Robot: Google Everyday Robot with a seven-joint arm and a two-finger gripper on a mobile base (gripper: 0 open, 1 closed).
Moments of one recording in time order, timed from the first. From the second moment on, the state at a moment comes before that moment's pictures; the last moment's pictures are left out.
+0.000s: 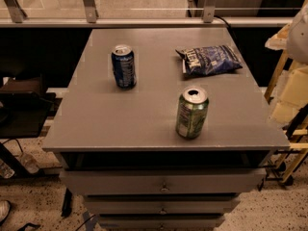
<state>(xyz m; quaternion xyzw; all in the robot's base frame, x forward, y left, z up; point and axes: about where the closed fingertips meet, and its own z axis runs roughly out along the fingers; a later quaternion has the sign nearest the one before) 0.438 -0.215 0.983 -0.60 0.78 -0.04 0.17</state>
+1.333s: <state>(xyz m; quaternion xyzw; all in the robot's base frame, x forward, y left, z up) 0.454 -0.188 0.885 -0.55 0.76 0.15 0.33</state>
